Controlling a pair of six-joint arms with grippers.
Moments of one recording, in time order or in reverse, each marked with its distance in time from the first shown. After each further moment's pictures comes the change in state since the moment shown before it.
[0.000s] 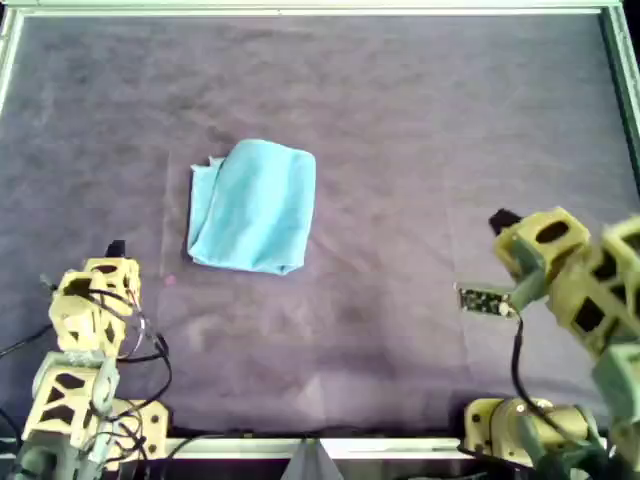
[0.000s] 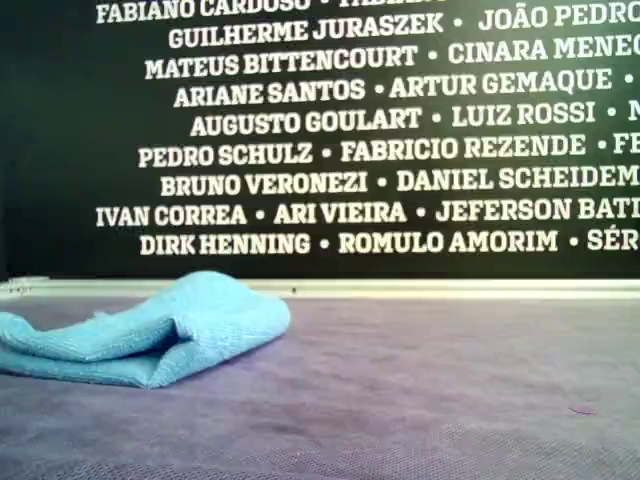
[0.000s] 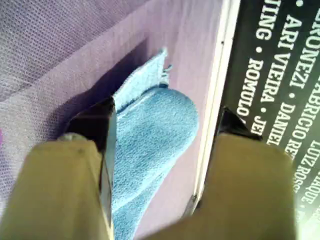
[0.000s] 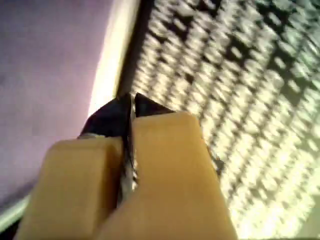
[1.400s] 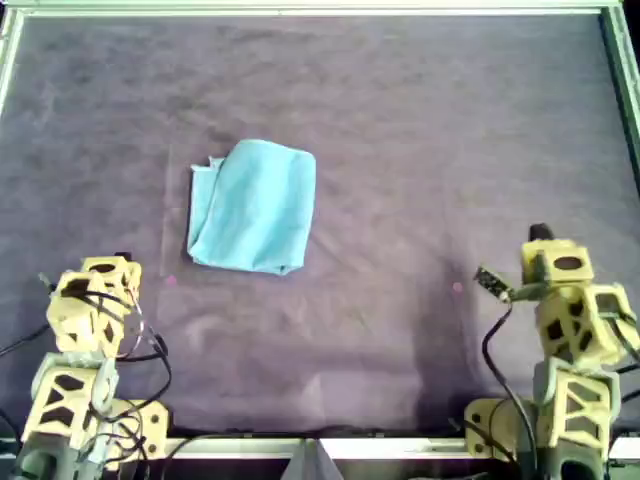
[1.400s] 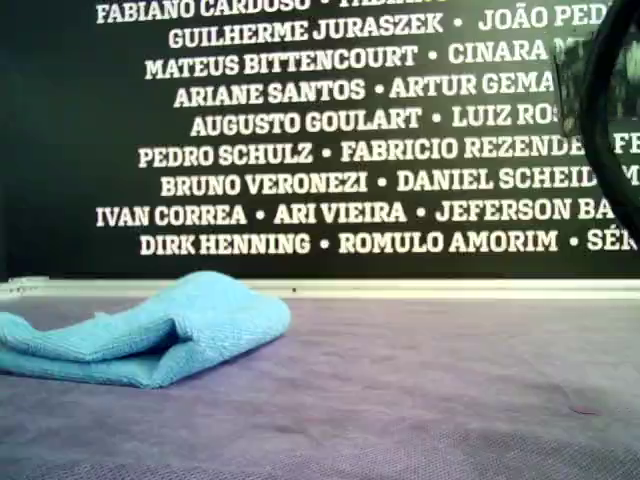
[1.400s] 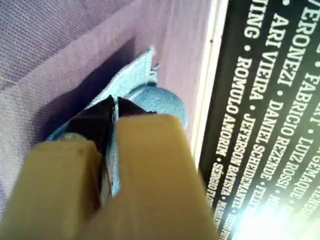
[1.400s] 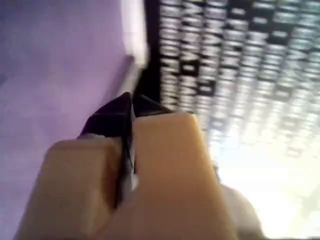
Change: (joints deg) left arm 0.0 1.8 0.1 0.1 0.2 -0.5; right arm -21.6 16.9 62.6 -47.8 -1.1 9.8
